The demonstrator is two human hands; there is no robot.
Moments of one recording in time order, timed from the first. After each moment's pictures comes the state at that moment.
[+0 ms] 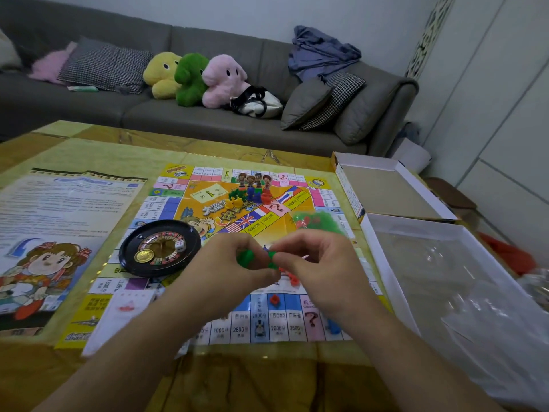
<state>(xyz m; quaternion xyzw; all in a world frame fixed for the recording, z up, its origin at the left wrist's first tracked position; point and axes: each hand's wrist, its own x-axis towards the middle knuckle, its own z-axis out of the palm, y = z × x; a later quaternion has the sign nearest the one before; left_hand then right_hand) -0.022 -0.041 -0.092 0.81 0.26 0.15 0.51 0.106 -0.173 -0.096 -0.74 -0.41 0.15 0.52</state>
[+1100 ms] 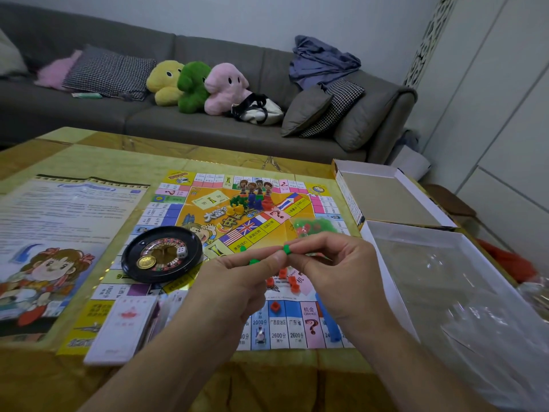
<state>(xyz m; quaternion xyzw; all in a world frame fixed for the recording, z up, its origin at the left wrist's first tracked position) -0.021 -0.069 -0.091 0.49 0.25 0.19 0.81 0.100 -0.185 -0.082 -0.67 -0.37 0.11 0.63</state>
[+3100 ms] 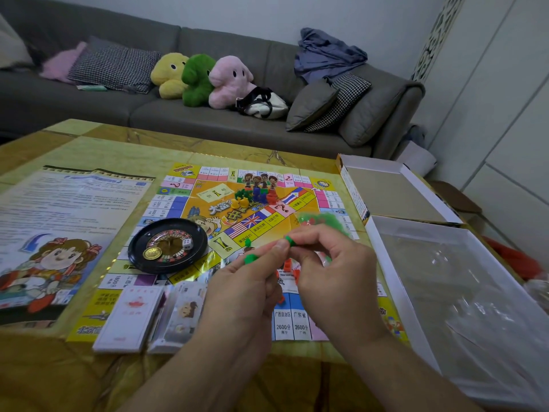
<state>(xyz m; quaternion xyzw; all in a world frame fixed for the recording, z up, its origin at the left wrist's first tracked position) -0.012 -0.096 -0.096 0.33 0.26 0.27 0.86 0.078 -0.175 -0.090 -0.70 -0.43 -0.07 0.57</state>
